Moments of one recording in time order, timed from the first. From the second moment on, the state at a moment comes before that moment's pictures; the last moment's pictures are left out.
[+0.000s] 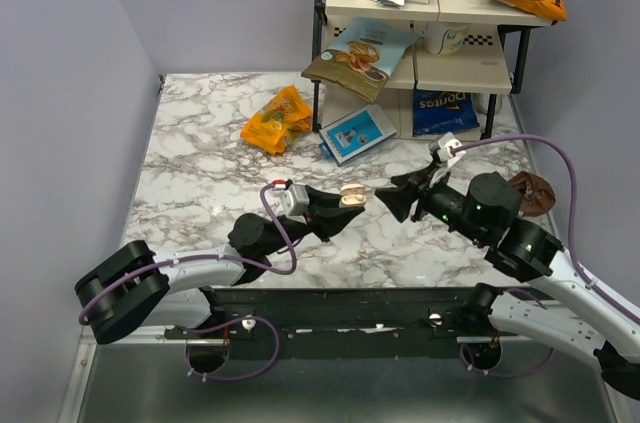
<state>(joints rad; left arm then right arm) -0.95 1.24 0.36 1.29 0.24 -0.26 0.86 0.74 0.87 -0.29 0.06 0.22</state>
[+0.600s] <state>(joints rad) -0.96 0.83 0.18 1.15 0.09 -0.16 0.86 0.92 0.53 -0.35 -0.01 0.39</state>
